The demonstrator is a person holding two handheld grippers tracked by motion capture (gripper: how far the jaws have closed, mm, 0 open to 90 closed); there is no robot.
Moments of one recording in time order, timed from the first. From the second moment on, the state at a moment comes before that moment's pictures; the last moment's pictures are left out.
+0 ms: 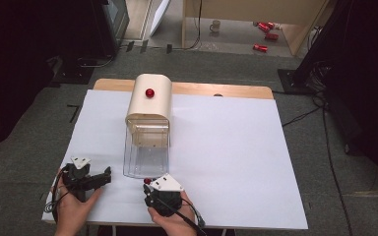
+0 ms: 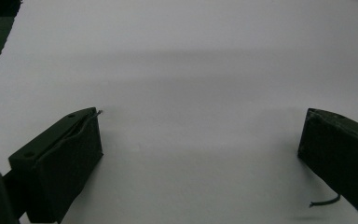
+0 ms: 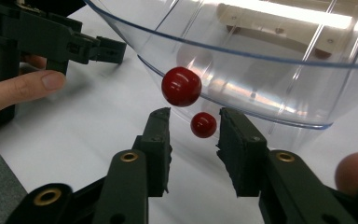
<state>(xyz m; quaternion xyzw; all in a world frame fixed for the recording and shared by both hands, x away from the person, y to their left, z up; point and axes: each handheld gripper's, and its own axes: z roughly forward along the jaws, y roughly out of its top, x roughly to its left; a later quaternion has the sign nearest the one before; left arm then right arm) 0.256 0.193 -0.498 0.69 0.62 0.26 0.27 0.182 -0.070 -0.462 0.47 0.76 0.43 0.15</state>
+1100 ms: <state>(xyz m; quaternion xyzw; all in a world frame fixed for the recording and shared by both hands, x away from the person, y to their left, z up) 0.256 0.193 -0.498 0.69 0.62 0.26 0.27 0.183 -0.071 -0.446 0.46 0.75 0.46 0.14</state>
